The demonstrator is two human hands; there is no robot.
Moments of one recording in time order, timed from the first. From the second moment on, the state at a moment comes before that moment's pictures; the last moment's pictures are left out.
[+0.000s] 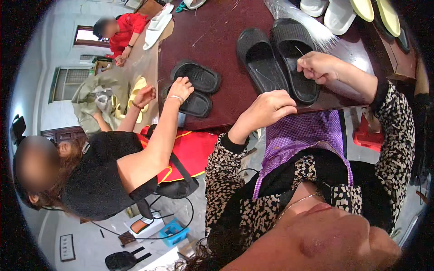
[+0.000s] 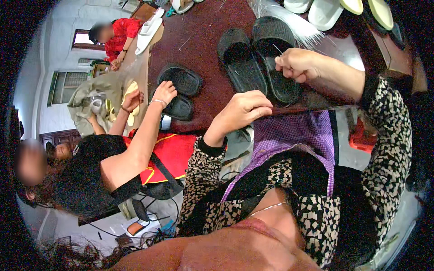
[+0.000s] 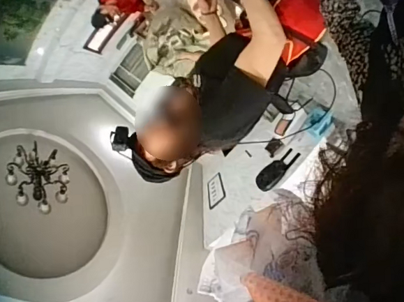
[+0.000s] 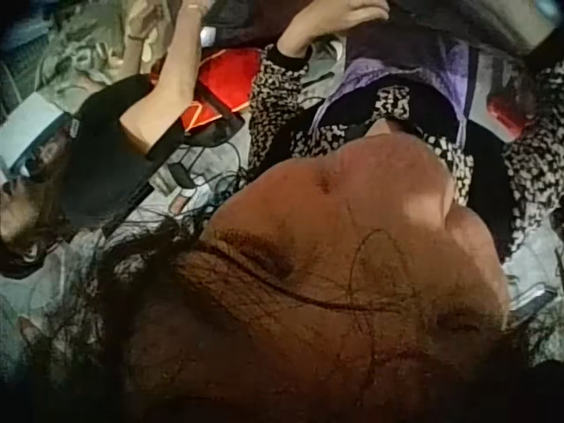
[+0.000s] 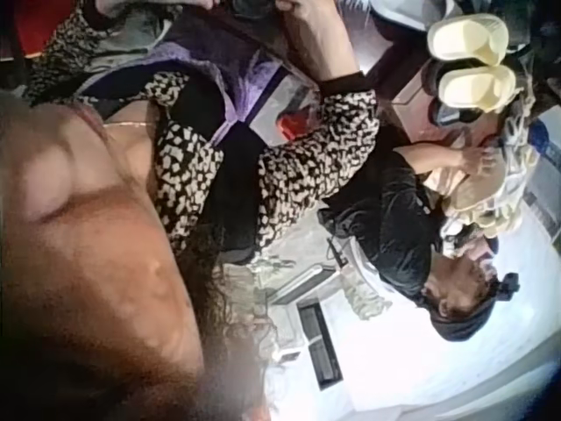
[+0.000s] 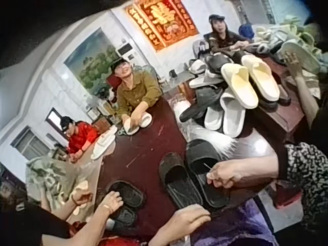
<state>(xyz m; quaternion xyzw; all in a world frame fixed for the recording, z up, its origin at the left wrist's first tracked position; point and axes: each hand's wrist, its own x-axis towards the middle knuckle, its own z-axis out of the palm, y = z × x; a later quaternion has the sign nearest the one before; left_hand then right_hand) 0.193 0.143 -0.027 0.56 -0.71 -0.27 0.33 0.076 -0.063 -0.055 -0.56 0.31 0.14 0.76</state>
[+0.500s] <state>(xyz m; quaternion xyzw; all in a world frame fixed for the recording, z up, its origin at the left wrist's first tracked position) 0.185 0.144 -0.026 0.61 -0.70 -0.18 0.34 0.106 -0.068 -0.057 -0.52 0.31 0.05 0.79</state>
